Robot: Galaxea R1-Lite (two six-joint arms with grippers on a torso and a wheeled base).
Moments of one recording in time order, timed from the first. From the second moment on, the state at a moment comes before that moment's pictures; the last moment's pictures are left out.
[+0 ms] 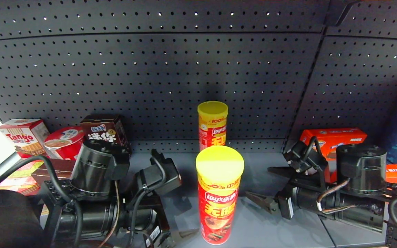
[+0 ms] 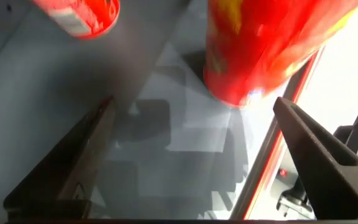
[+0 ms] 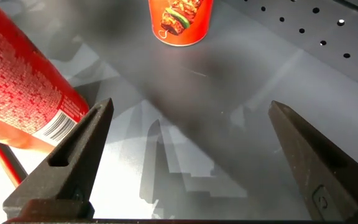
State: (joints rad) left arm -0.61 1.61 -0.66 -0.32 -0.30 0.35; right arm 0.58 1.64 -0.52 -0.80 0.17 -0.13
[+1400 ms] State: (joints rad) left arm -0.06 0.70 -0.34 -0.31 -0.21 0.20; right arm -0.03 0.83 -0.15 -0.77 0.11 -0.08
